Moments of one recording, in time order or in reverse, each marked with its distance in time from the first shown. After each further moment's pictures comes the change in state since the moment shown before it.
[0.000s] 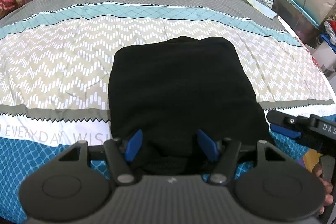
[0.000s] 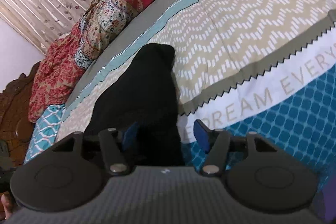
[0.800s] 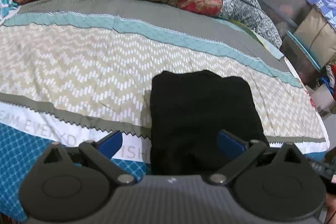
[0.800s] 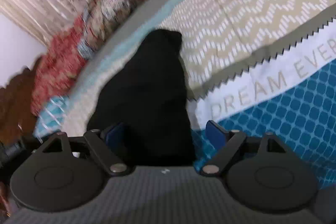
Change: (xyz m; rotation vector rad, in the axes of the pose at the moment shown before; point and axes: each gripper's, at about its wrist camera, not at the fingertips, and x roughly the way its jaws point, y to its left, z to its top) left arm -0.030 0.059 -0.001 -0.160 -0.127 -0.040; right arm 0.015 0.009 -0.015 -0.016 0.065 -0.010
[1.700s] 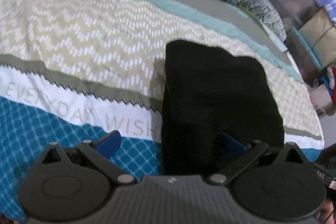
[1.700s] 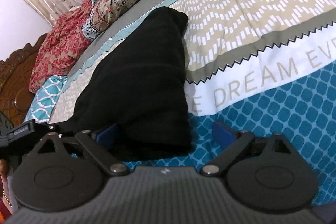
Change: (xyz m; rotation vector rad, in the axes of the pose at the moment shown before) left arm 0.029 0.039 -0.023 -0.098 0.080 -0.063; right arm 0.012 -0.007 -0.019 -0.103 0.012 0.032
